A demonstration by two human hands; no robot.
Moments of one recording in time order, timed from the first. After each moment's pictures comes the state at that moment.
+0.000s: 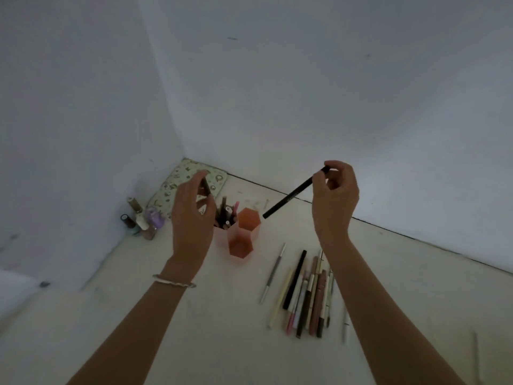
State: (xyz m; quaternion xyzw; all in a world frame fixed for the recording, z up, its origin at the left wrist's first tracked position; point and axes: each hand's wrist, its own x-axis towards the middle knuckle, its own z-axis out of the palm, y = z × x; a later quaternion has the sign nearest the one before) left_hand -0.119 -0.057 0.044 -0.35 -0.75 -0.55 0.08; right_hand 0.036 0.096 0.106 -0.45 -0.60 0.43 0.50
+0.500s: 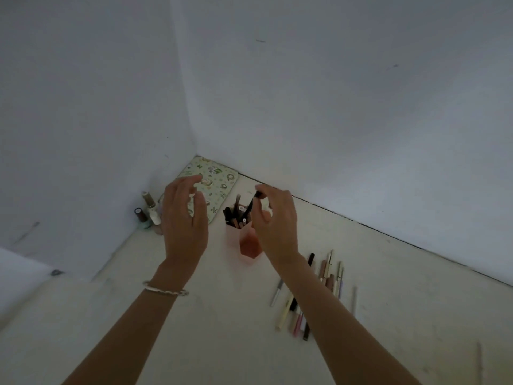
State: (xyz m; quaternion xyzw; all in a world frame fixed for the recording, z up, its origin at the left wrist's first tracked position) left_hand -0.129 -0.090 0.060 -0.31 -0.77 -0.54 0.11; right_hand -0.019 0.026 0.053 -0.26 -0.82 0.28 0.43
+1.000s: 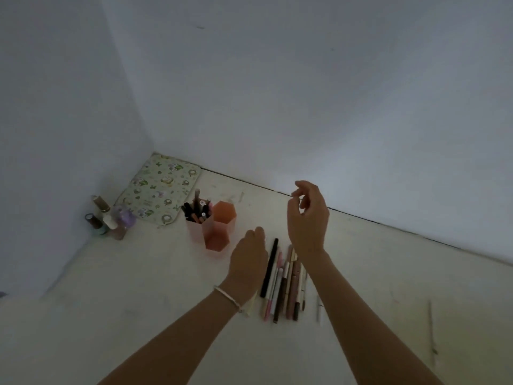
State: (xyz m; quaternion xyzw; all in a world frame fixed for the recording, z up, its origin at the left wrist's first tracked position) left_hand 0.012 -0.014 -0.009 -0.49 -0.83 -0.24 -0.13; right_hand 0.076 0.083 0.058 -0.44 -0.72 0.31 0.44
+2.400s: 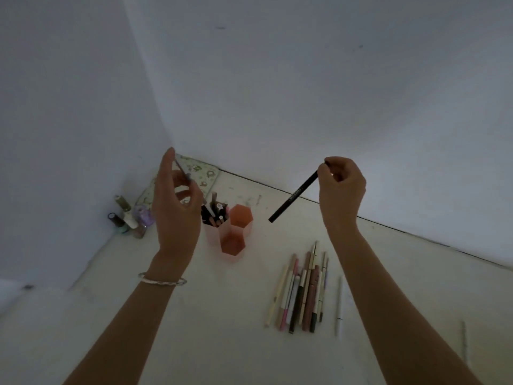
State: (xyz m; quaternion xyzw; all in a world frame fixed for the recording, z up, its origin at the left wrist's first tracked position) left_hand -0.116 -0.053 0.071 -0.31 -0.73 -0.60 0.10; right_hand 0.051 0.121 0.106 -0.49 -0.61 0.40 0.48
